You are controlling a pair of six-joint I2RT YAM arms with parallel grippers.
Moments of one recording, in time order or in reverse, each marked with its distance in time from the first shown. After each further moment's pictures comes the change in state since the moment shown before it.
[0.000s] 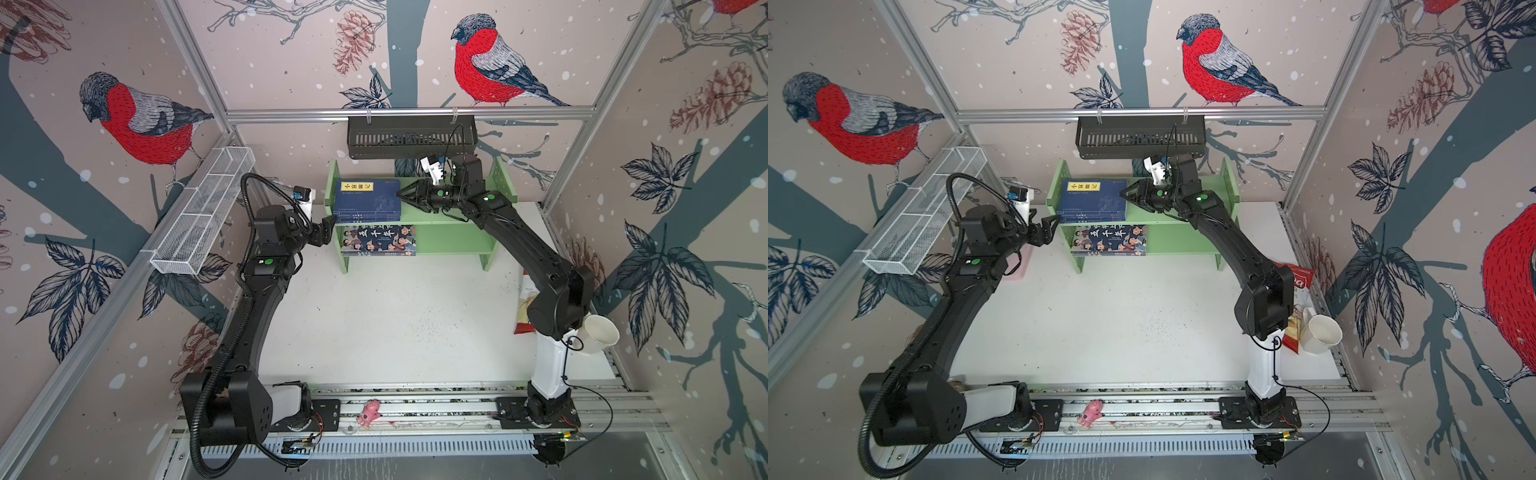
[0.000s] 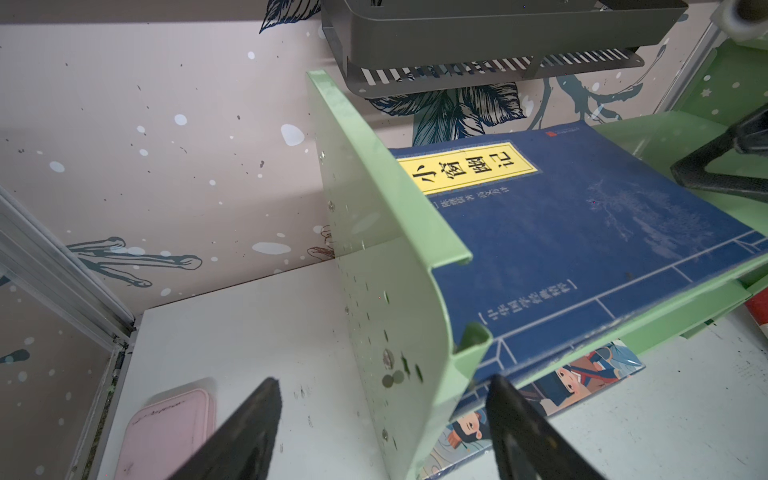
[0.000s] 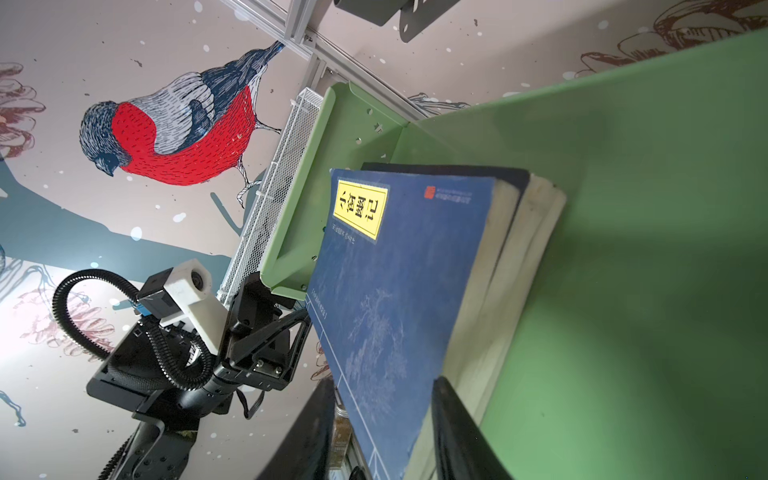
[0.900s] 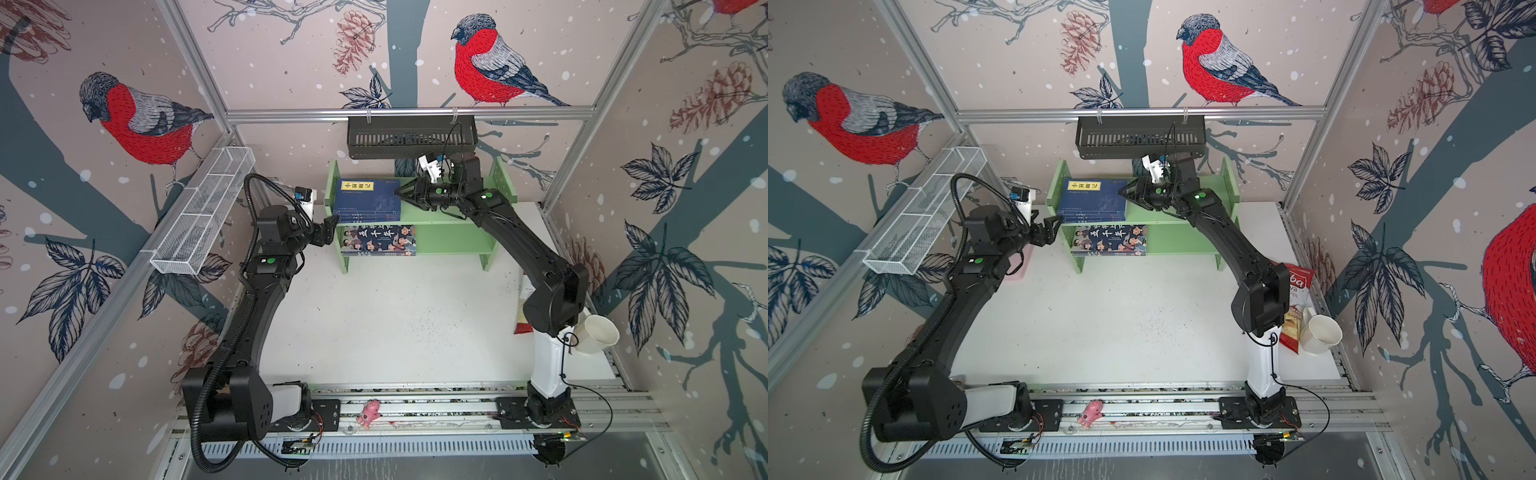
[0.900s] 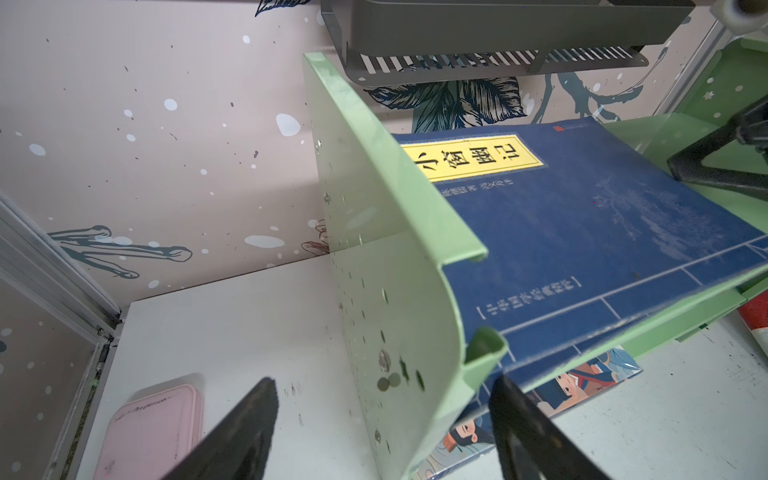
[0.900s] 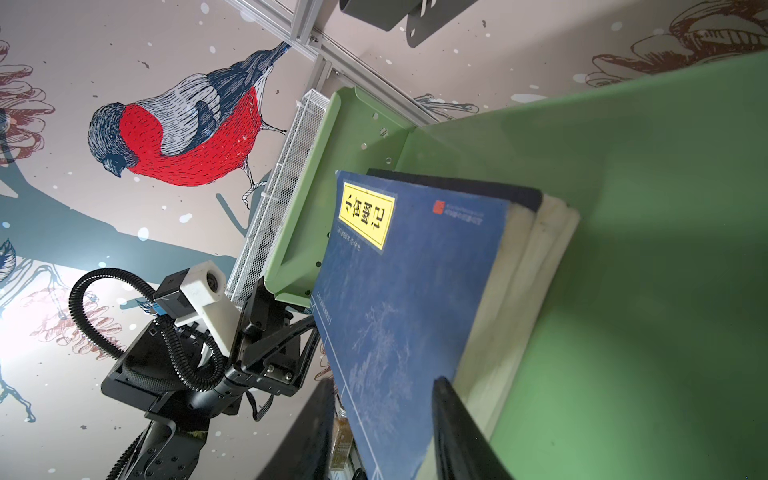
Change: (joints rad) left arm -0.007 0.016 -0.004 0.008 -0.002 -0.029; right arm -0.006 0.049 0.061 -0.005 -0.020 0.000
